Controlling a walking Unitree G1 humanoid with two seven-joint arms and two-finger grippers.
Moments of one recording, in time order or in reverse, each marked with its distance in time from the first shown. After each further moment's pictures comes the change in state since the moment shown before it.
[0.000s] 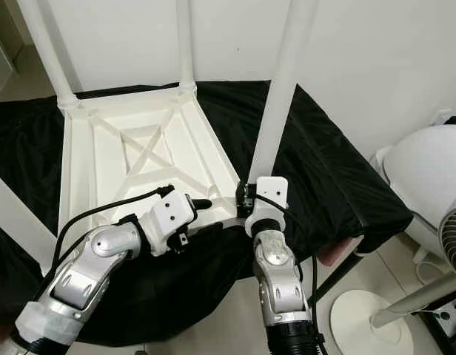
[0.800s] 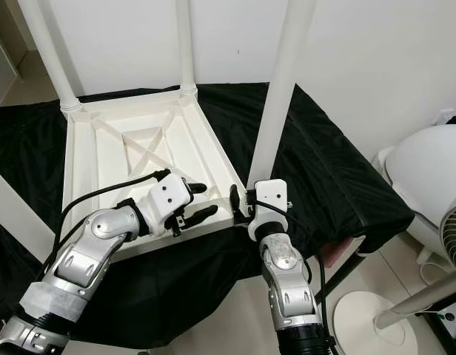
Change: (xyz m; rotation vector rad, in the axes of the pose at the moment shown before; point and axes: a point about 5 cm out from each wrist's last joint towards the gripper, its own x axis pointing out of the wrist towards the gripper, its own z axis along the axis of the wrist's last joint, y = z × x) left arm 0.003 0.026 -0.004 0.033 0.008 0.054; right arm -0.001 -0.006 -0.002 -0.098 -0.028 0.163
